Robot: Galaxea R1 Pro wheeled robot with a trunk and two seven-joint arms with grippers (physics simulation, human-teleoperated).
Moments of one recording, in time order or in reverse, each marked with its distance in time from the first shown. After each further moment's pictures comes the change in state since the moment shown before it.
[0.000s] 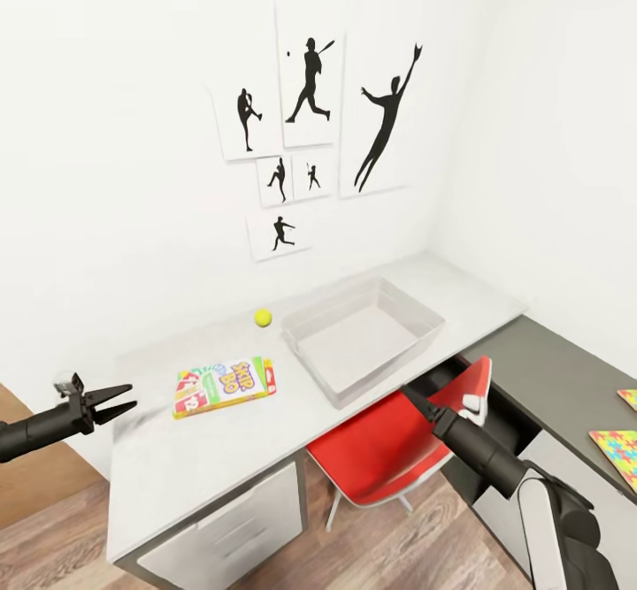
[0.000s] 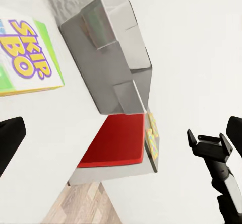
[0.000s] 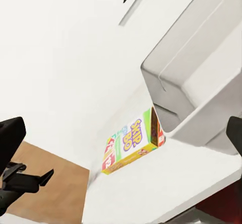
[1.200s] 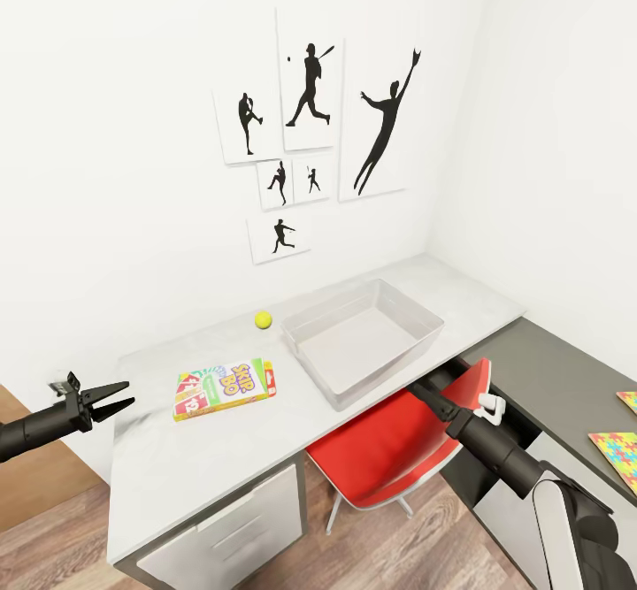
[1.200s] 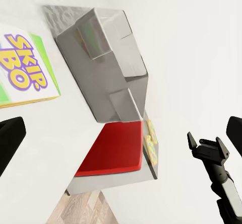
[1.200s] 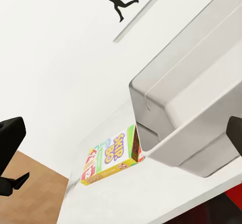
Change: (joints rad) left arm 0.006 0.001 0.041 -0.007 -0.004 -0.010 -0.001; right arm 0.003 -0.064 -0.005 0.021 -0.001 -0.114 0.025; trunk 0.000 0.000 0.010
